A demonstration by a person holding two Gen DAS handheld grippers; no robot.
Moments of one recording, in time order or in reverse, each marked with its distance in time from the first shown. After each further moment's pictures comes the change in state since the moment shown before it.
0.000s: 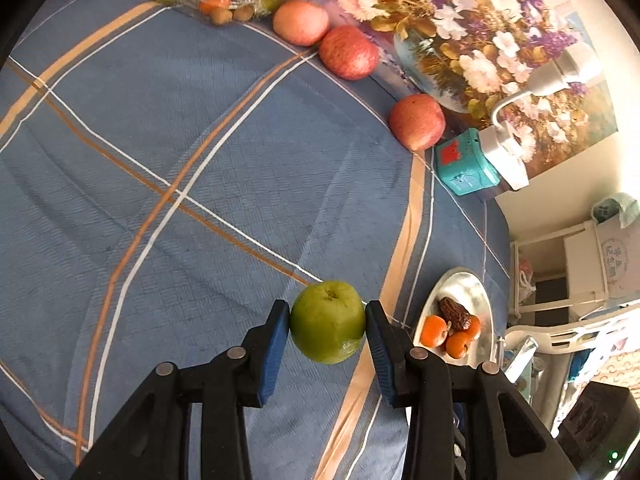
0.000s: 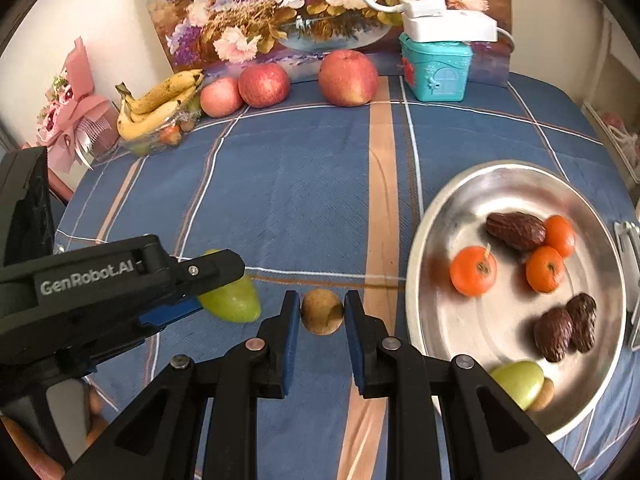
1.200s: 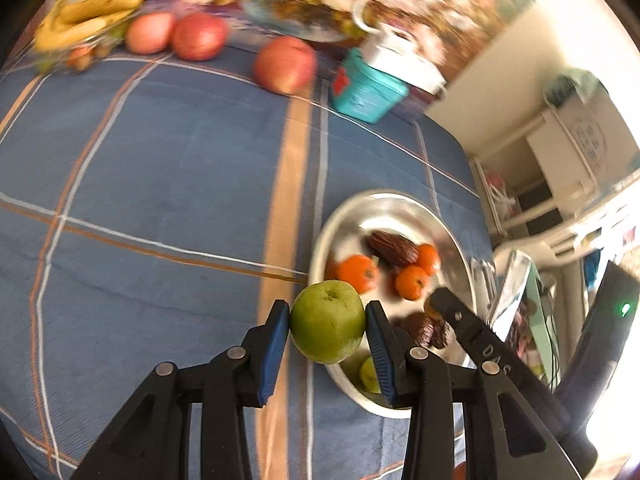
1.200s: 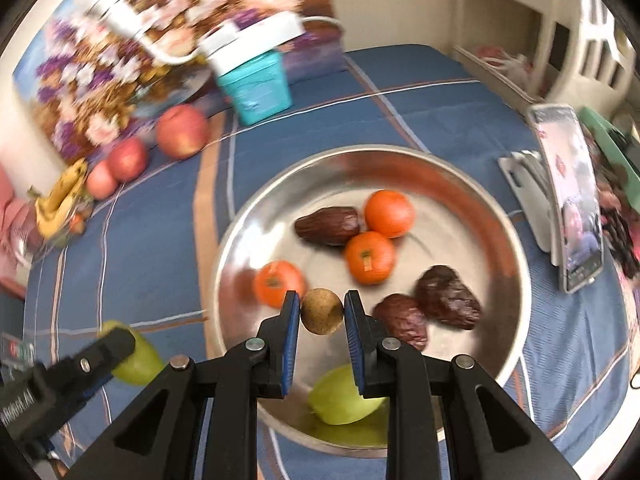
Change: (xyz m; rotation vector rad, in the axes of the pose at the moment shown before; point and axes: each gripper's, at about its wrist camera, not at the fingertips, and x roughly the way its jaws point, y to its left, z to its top) left arm 0.033 -0.104 -0.056 0.343 0.064 -0.028; right arm -0.036 -0.121 0.000 0.350 -0.064 -0.209
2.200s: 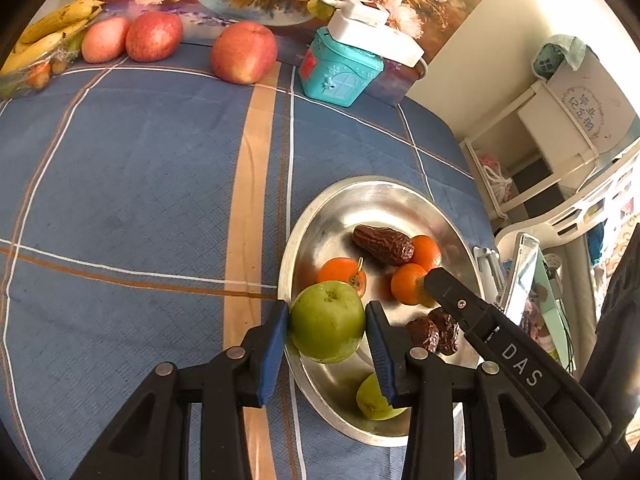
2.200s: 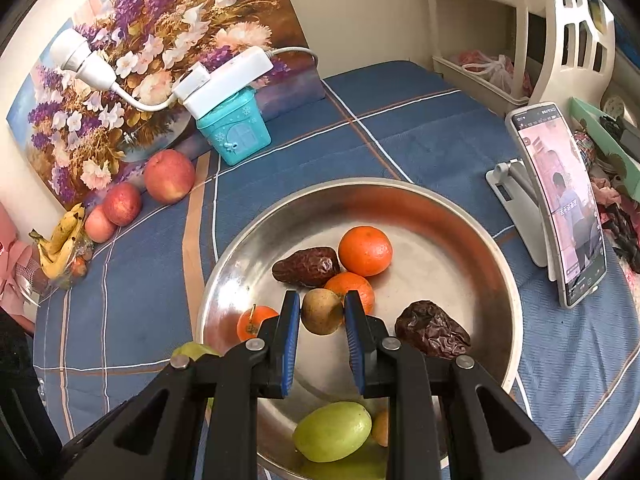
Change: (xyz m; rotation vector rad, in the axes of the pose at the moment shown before) left arm 0.036 -0.015 0.001 0.073 -0.005 -0.003; right arm 0.002 -0.015 0.010 0.050 -0.075 0.044
